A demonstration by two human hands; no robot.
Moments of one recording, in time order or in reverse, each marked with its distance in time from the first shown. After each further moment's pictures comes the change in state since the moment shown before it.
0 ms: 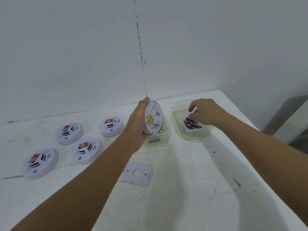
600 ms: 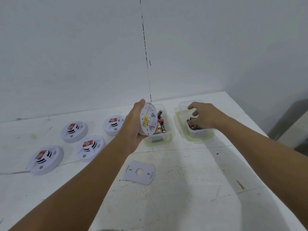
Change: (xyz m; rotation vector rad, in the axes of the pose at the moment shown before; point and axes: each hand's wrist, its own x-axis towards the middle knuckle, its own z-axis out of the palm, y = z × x) left_hand -0.003 0.003 -0.020 -0.013 0.070 0.003; right_hand 0.004 0.003 0.012 0.083 -0.109 -0.029
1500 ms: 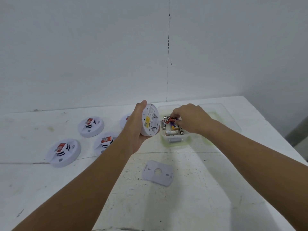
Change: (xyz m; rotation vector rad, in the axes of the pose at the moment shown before) left_hand 0.005 0.014 -0.054 -0.086 0.043 -0.019; right_hand 0.019 -0.100 0.055 -0.474 0.046 -0.335
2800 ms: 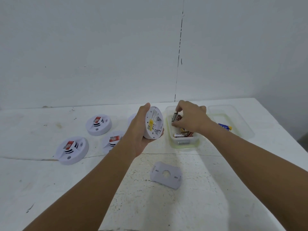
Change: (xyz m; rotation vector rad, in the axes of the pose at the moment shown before) left_hand -0.001 -0.001 -0.019 -0.059 0.013 -0.005; right_hand 0.023 -0.020 0.011 0.297 0.072 0.129
